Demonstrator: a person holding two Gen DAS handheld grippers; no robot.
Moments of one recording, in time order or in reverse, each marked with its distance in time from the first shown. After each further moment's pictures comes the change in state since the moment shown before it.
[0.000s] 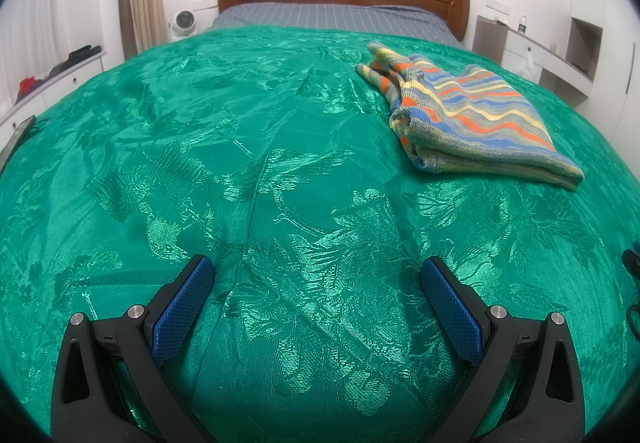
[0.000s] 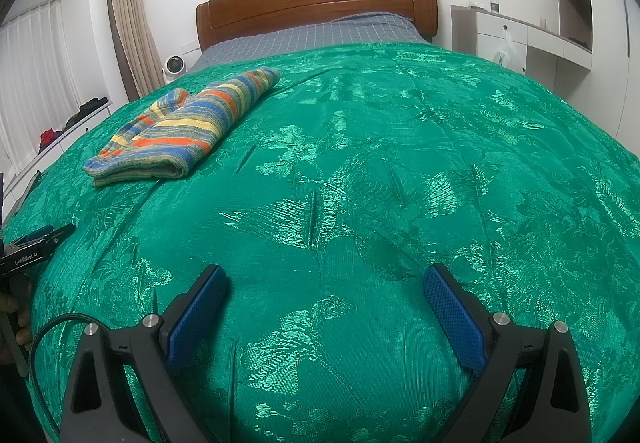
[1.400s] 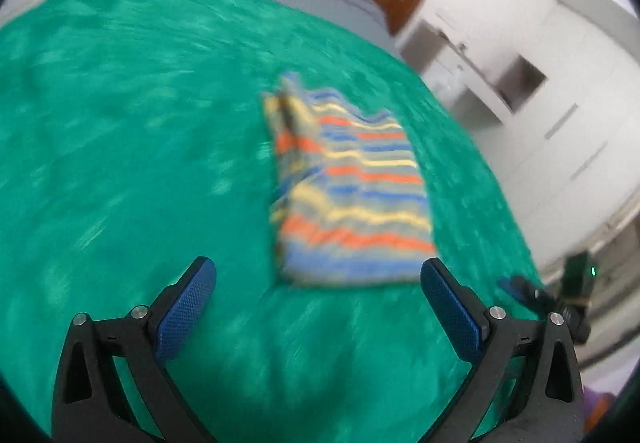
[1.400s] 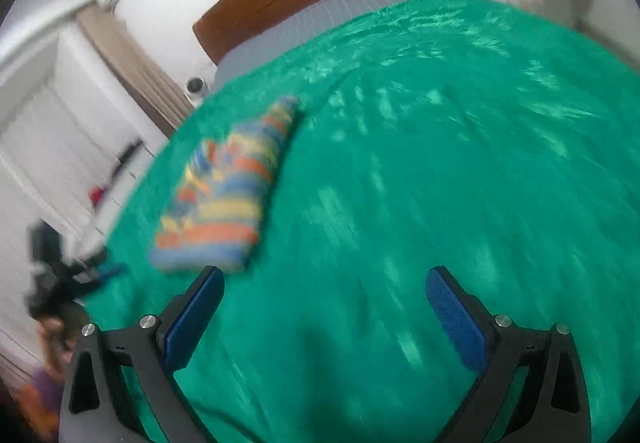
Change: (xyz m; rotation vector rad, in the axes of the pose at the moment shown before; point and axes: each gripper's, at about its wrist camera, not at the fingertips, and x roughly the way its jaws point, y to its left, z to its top) left arm 0.029 -0.007 0.134 -0.147 0.239 -0.477; right arm 0.022 -0.037 0.096 0.295 0.143 0.303
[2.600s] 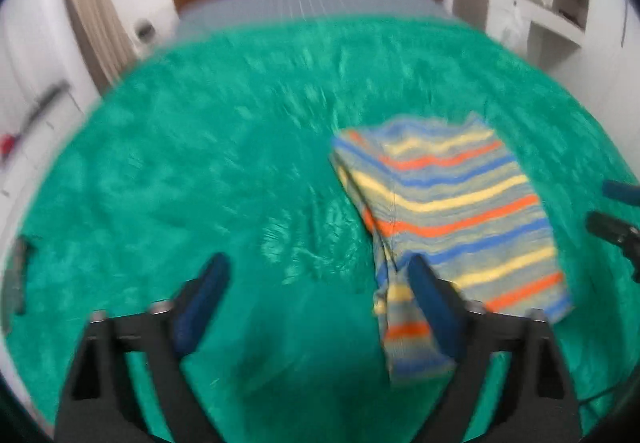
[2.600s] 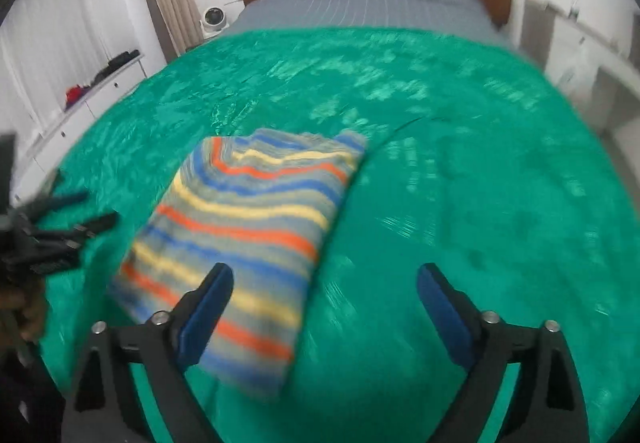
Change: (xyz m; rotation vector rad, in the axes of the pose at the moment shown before) left arm 0.028 -0.065 0.035 0.298 -0.119 0.540; right arm 0.049 0.093 0.055 -0.426 0.089 -0.237
